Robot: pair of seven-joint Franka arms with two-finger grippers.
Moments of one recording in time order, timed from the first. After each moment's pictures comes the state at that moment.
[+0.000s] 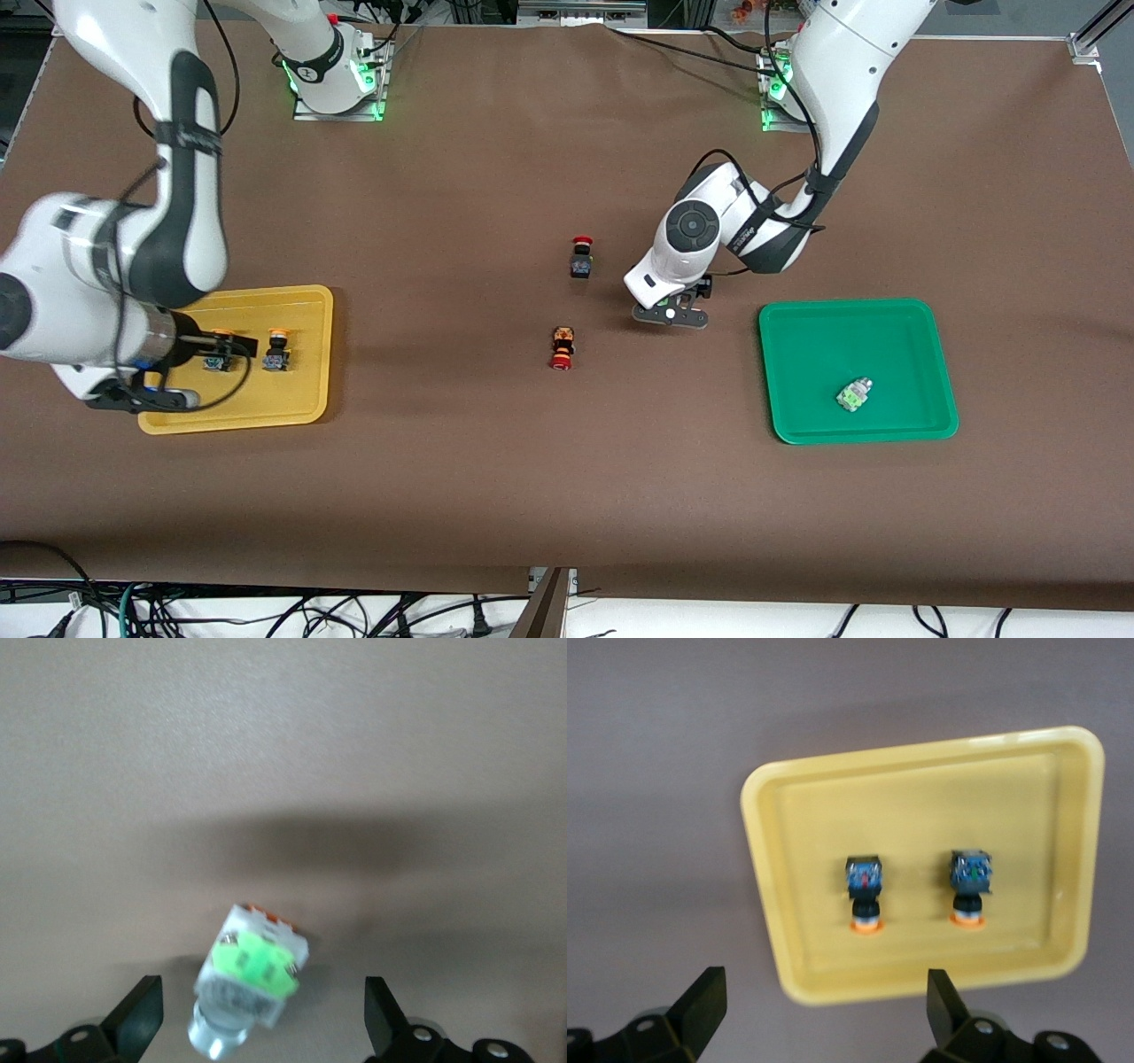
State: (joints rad) left arm -0.28 0.60 -0.32 -1.94 0.20 2.39 -0.61; right arm 0.57 0.58 -0.73 -1.42 0.35 1.70 -0.14
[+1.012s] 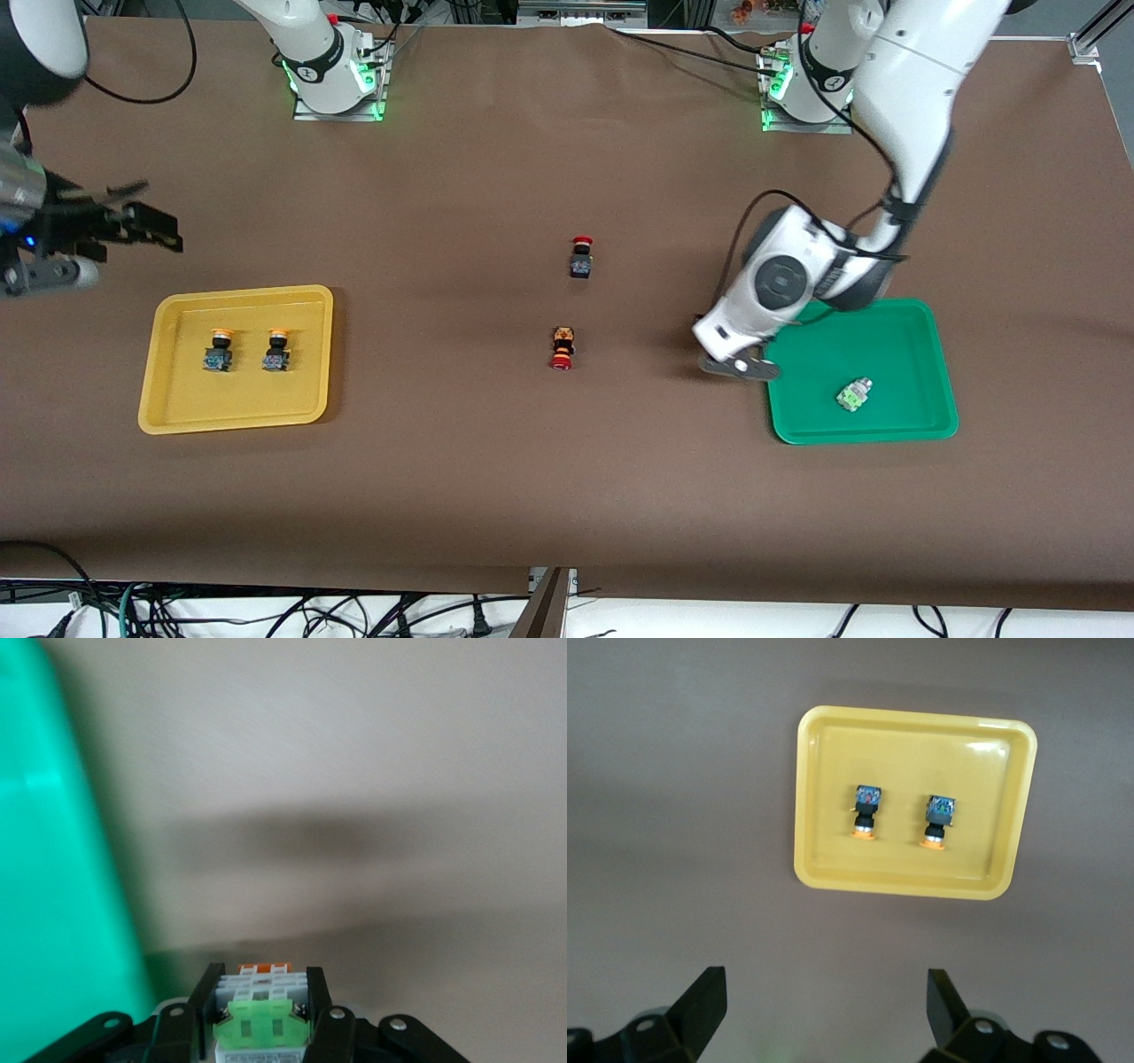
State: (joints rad) left arm -0.08 0.60 -0.28 -1.79 0.22 2.25 -0.35; right arm 0.07 0.11 -0.06 -1.52 0.00 1.53 -0.14
